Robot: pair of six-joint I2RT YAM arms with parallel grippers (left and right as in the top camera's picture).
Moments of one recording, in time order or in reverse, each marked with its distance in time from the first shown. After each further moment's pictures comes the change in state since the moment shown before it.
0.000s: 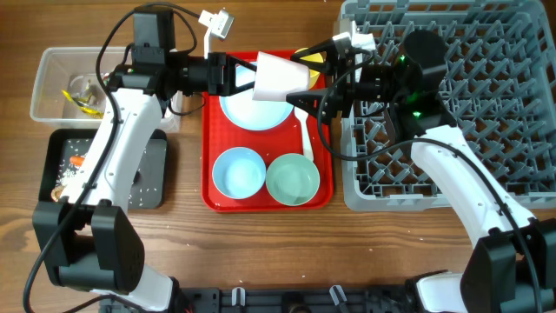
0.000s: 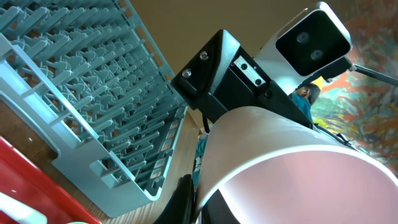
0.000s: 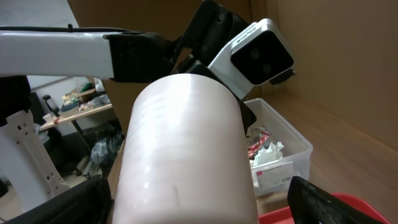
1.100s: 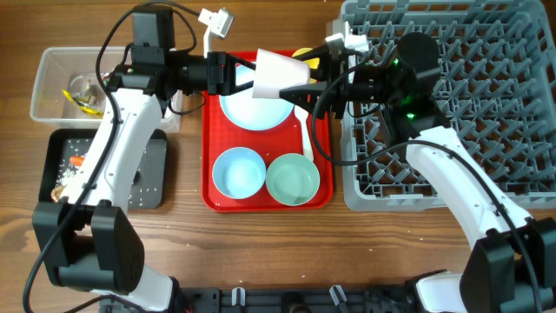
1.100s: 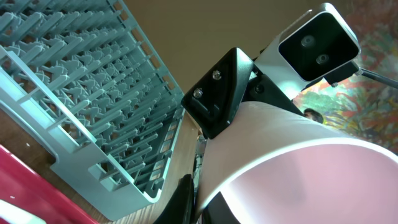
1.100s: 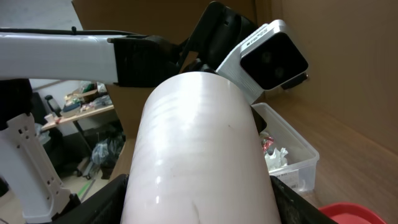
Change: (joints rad) left arm 0.000 0.000 0.000 0.021 0.013 0.001; right arm 0.034 0.000 0.000 0.045 0.025 0.030
